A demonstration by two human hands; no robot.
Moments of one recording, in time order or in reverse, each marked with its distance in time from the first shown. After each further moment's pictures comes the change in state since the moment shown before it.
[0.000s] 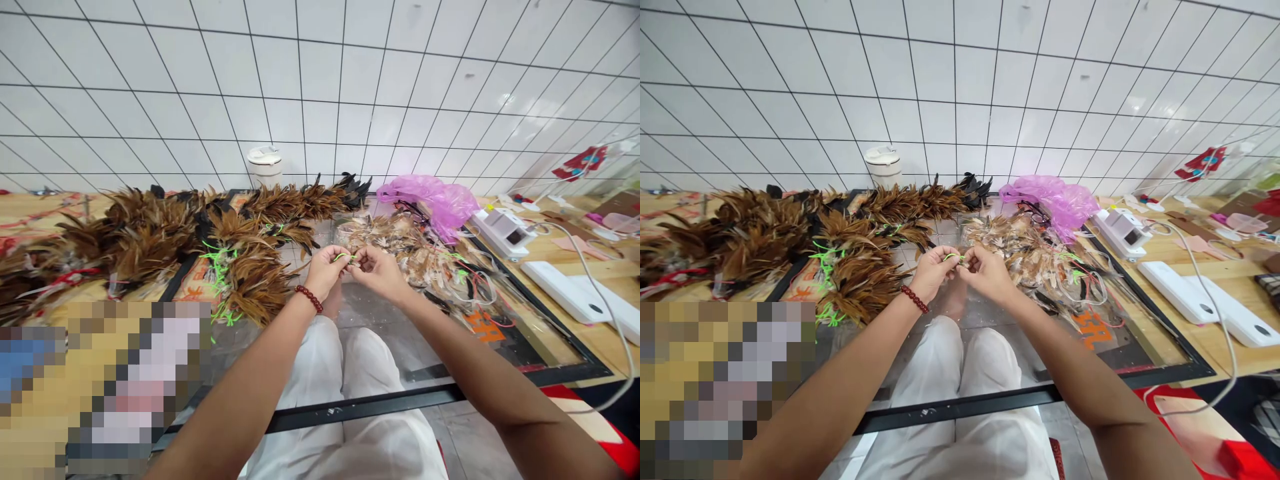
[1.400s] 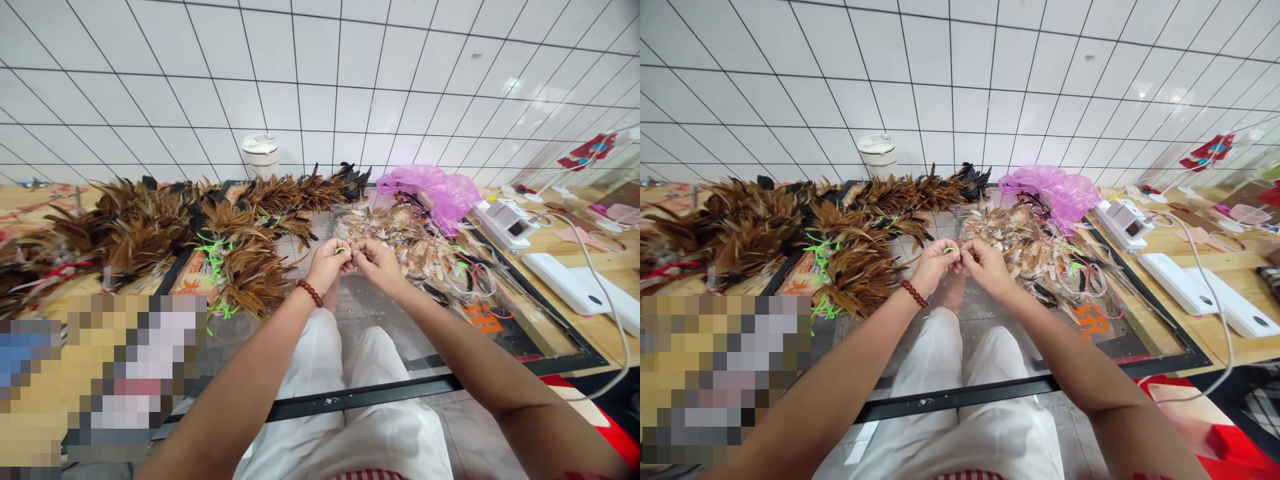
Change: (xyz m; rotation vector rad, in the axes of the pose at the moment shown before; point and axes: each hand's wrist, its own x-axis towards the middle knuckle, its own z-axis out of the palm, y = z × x) left_hand -0.004 -0.003 0.002 -0.006 -0.142 -0.028; right_hand -0.001 0.014 0.004 0.029 -0.010 -0.062
